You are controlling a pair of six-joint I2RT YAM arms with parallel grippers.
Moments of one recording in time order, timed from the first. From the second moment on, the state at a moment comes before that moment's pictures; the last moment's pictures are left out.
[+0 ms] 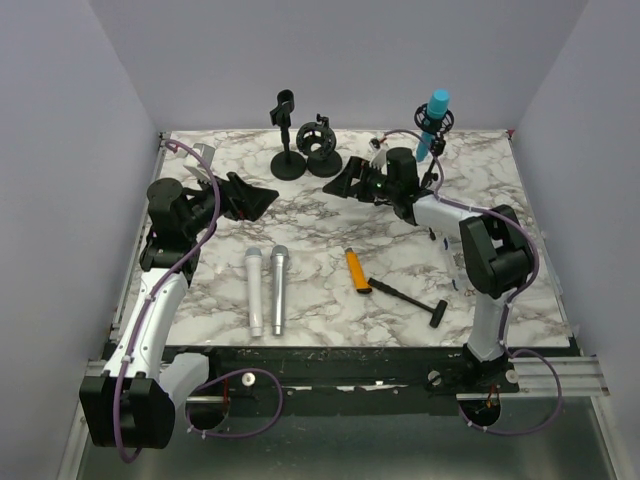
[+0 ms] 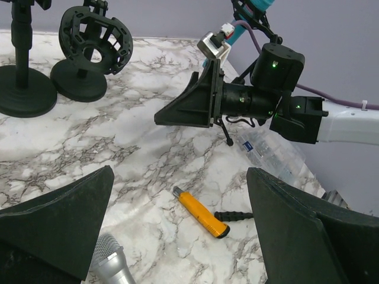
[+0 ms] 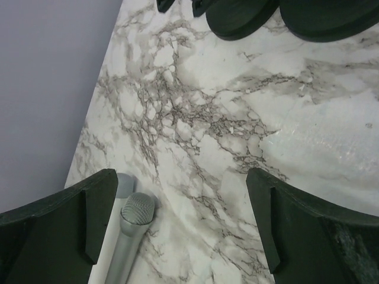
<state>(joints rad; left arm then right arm) -0.05 1.00 0.83 0.13 0.69 -0.51 0.40 1.98 1.28 0.35 -0.51 0.63</state>
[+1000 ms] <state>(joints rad) -0.26 0.97 1.01 -0.08 0.49 -0.41 0.48 1.33 0.68 0.18 -0.18 0.55</state>
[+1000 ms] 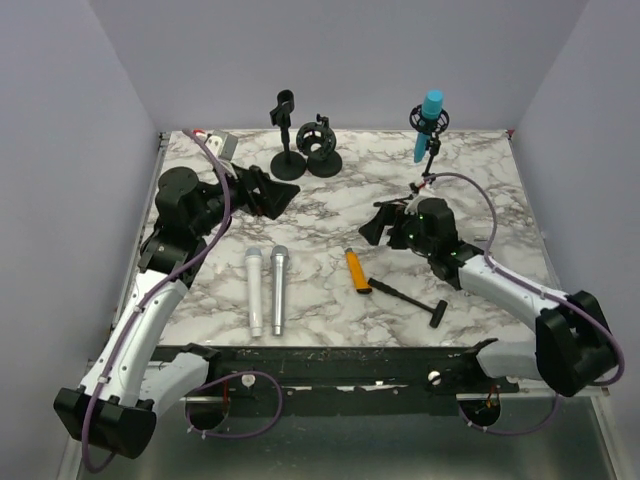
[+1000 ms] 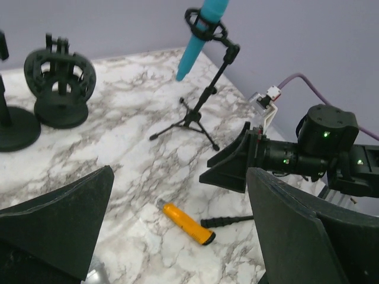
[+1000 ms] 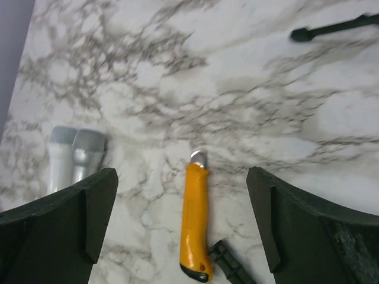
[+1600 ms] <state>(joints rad) -0.32 1.10 1.20 -0.18 0.29 -0.37 0.38 1.21 1.20 -0.11 0.41 0.36</state>
